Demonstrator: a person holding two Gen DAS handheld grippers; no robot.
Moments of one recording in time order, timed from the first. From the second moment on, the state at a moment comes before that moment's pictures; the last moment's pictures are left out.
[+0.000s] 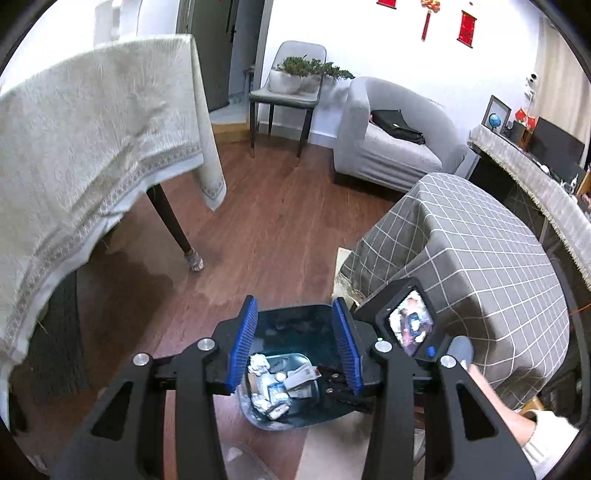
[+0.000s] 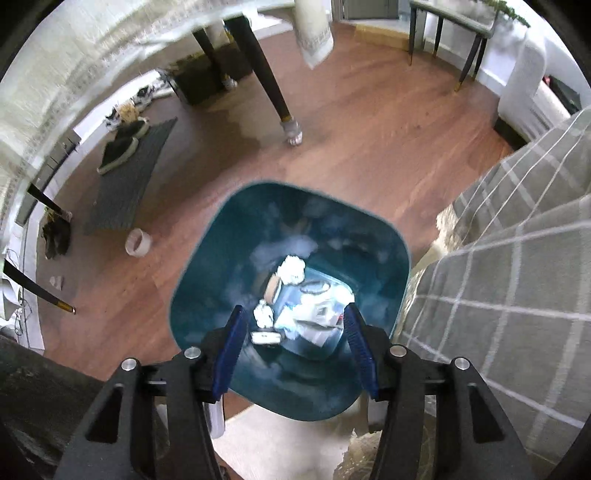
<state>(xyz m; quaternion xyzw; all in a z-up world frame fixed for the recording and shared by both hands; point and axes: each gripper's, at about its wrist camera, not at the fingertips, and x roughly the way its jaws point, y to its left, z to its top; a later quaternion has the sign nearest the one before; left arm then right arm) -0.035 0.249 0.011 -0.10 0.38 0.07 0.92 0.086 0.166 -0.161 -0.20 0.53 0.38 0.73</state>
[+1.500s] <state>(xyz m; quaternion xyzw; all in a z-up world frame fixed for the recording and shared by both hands) -0.104 0.153 0.032 -0.02 0.29 0.08 0.95 -0.019 -0.170 0.014 -0.02 0.31 0.19 0.93</state>
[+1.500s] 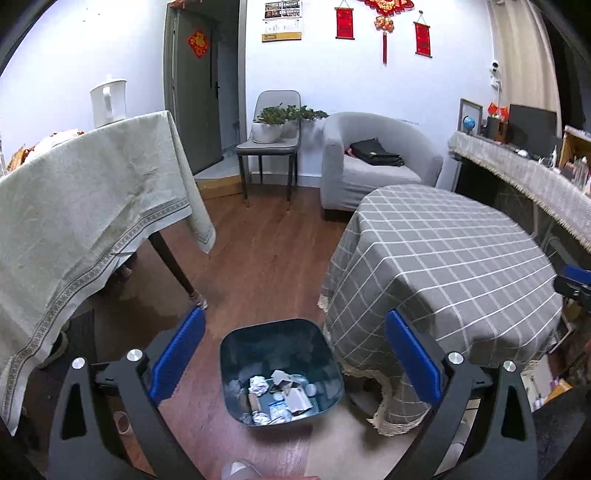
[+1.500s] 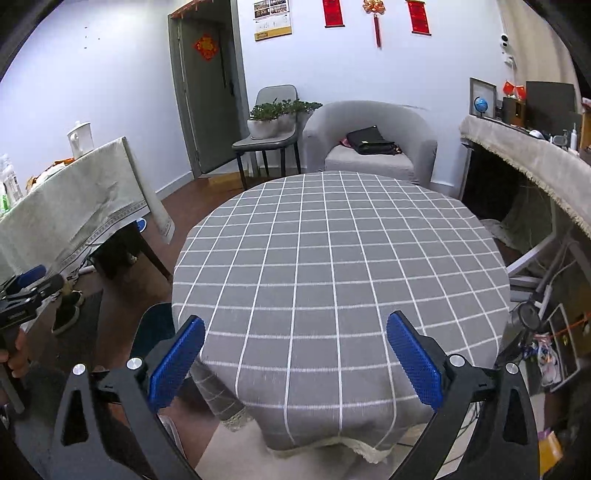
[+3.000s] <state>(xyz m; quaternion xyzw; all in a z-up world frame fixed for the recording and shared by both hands) -0.101 0.154 0.016 -0.05 0.32 0.08 0.94 -0.032 -0.154 0.009 -0.06 0.30 0.20 0.93</state>
